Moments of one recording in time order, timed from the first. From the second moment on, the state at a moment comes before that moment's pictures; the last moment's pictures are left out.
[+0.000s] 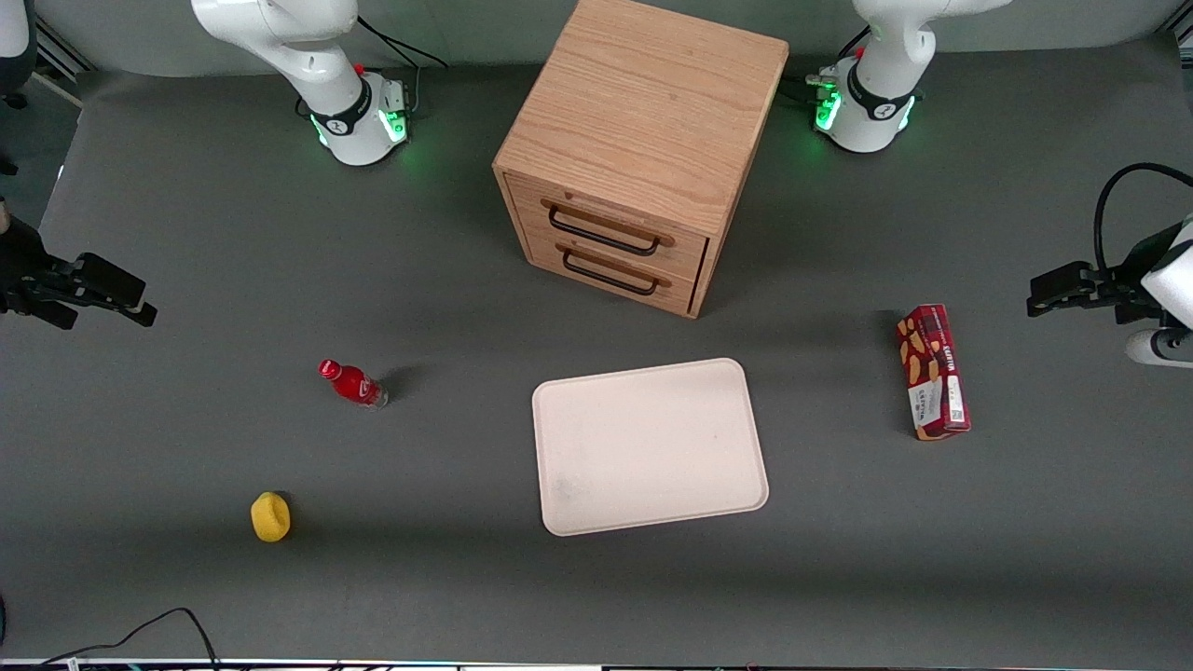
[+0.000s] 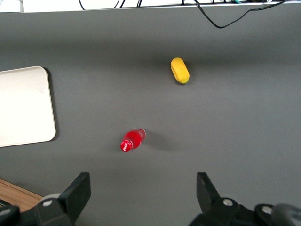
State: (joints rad) arm 0.09 0.20 -0.11 -1.39 0.02 1.50 0.09
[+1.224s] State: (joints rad) arm 0.10 0.23 -0.10 -1.45 -0.01 1.55 0.08
